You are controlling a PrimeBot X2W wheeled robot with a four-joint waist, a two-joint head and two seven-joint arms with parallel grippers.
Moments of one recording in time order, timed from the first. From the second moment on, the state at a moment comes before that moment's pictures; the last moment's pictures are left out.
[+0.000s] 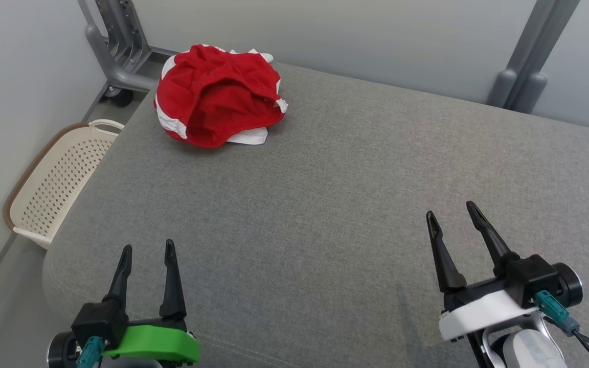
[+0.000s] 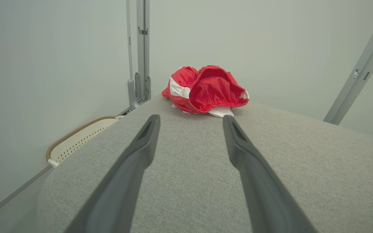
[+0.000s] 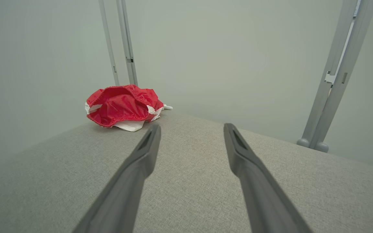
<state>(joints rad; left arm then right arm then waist) 0.01 0.05 -0.13 0.14 -0.25 0.04 -0.26 -0.04 -0.05 0.09 0.07 0.06 0.13 -0.26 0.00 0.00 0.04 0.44</state>
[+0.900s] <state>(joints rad) -0.62 0.29 -0.05 0.45 -0.13 -0.10 -0.16 -0.17 -0.05 0.13 0.02 -0.01 0.13 -0.26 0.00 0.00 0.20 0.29</state>
